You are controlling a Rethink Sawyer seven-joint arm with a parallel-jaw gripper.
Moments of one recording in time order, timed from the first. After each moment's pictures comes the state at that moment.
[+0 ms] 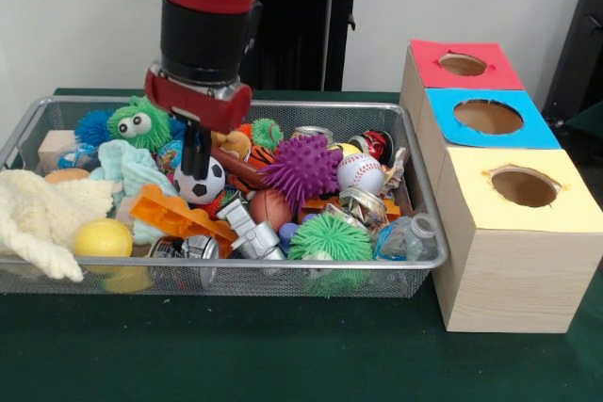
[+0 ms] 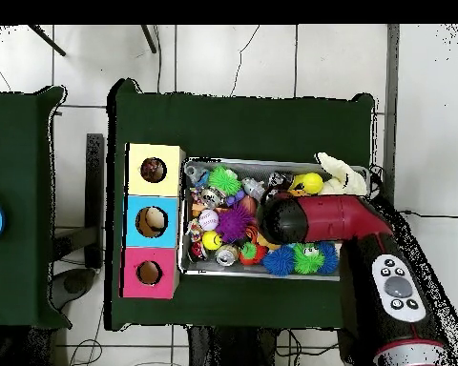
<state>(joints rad) -0.52 -0.62 0.21 1.58 -0.58 0.52 2.32</state>
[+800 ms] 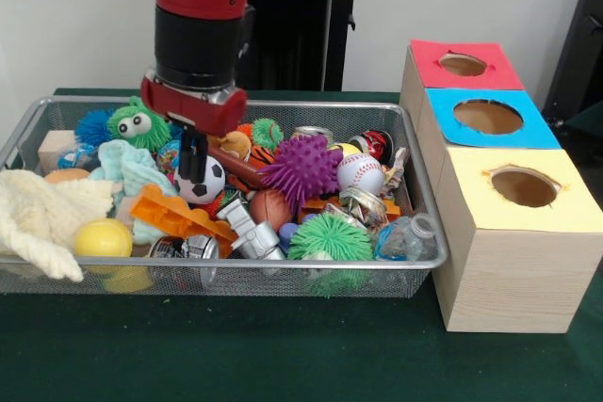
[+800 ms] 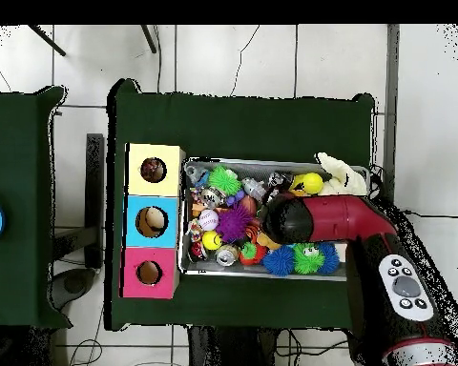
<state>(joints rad) -0.57 -0.62 0.25 1.60 -0.59 0.52 2.32</state>
